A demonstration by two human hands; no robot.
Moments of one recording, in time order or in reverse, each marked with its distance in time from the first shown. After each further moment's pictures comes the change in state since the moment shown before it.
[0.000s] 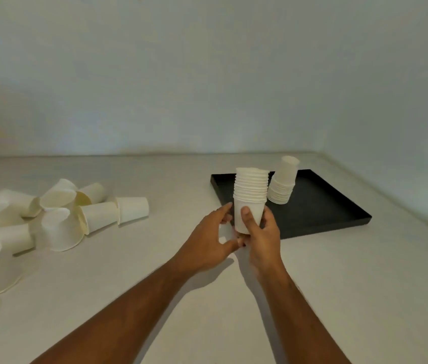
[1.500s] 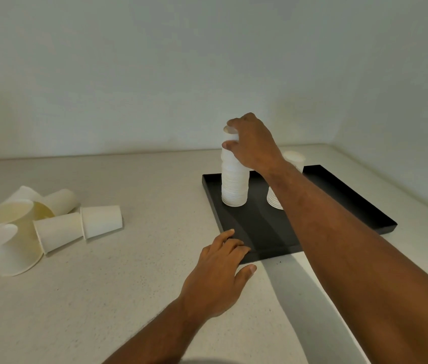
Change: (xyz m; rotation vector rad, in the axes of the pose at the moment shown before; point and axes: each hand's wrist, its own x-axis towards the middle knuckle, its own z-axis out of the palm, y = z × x) left_hand 0.021 -0.001 0.065 0.362 -0.164 0.006; right_hand 0.206 -0.104 0.039 -1.170 -0.273 -0.638
